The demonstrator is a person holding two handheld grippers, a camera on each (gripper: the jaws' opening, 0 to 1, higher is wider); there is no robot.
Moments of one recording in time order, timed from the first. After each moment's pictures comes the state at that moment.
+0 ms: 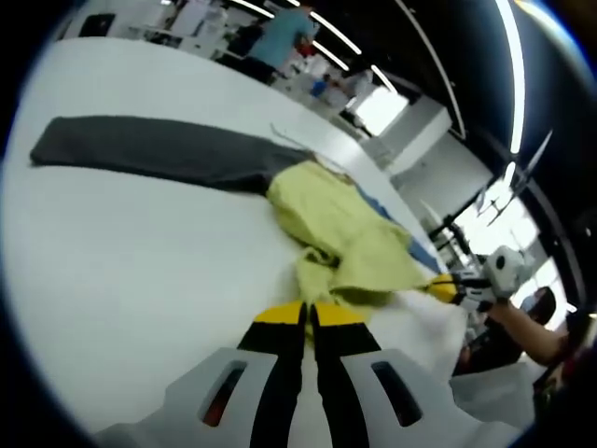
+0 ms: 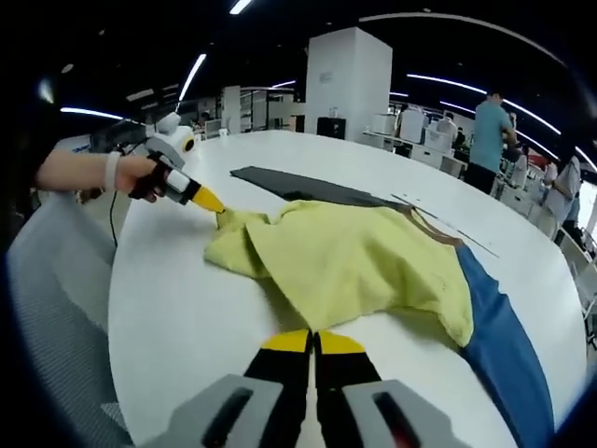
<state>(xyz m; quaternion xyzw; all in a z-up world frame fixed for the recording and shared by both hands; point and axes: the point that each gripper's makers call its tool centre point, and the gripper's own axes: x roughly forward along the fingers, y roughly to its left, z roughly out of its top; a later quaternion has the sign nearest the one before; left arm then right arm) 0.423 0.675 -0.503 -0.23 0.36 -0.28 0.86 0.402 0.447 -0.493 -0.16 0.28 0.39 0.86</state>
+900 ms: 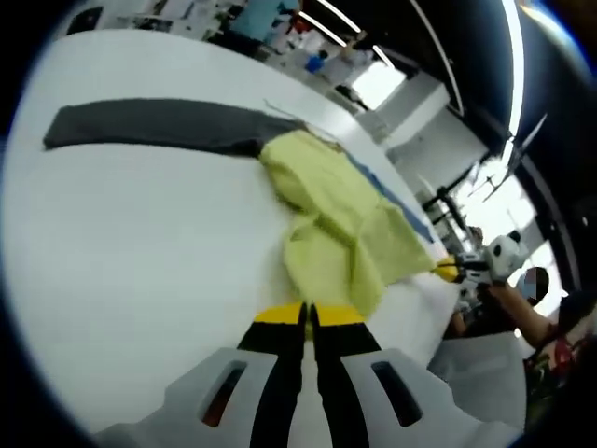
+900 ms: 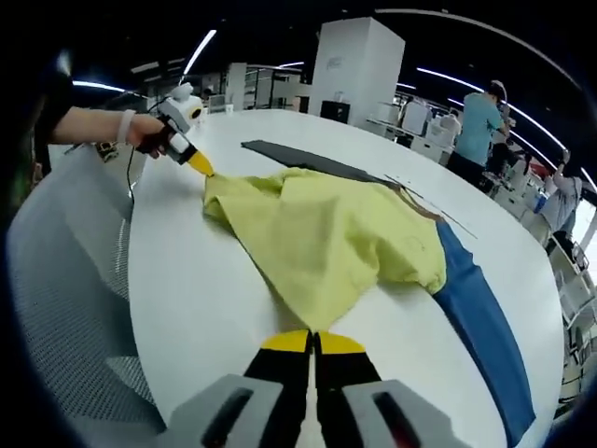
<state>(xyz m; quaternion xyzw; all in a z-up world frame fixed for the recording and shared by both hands) 0.382 0.685 -0.508 -0.20 0.42 -0.30 0.83 0.356 0.396 -0.499 -0.21 0.31 0.38 0.85</state>
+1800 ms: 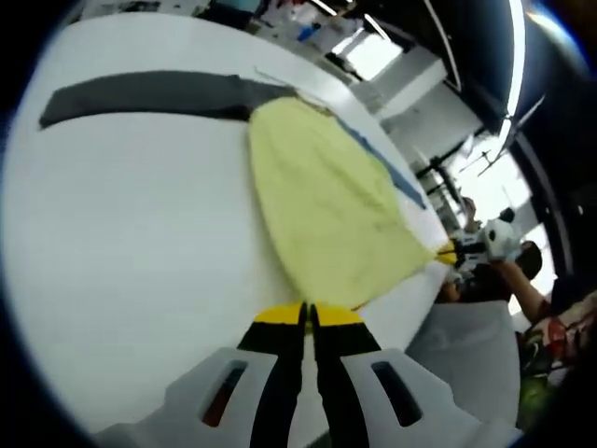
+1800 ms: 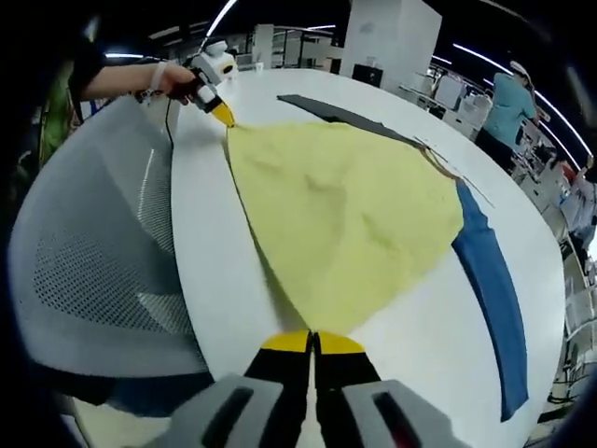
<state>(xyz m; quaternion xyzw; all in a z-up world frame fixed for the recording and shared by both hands) 0.336 0.685 -0.515 -0.17 0.47 -0.33 0.80 0.289 0.350 -0.517 -0.26 0.39 0.42 0.78</state>
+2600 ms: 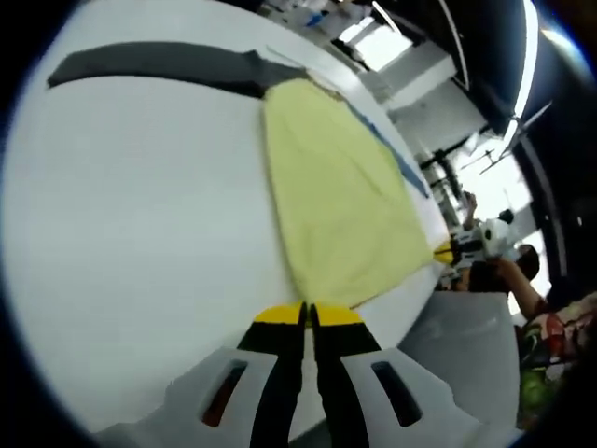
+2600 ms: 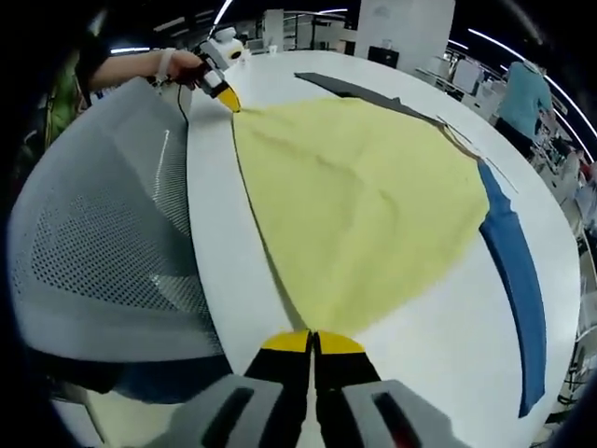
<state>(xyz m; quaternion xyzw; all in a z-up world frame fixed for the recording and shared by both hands) 0.314 0.687 -0.525 -0.19 0.50 -0.32 0.78 0.269 0.343 -0.530 -0.27 0.43 0.44 0.74</state>
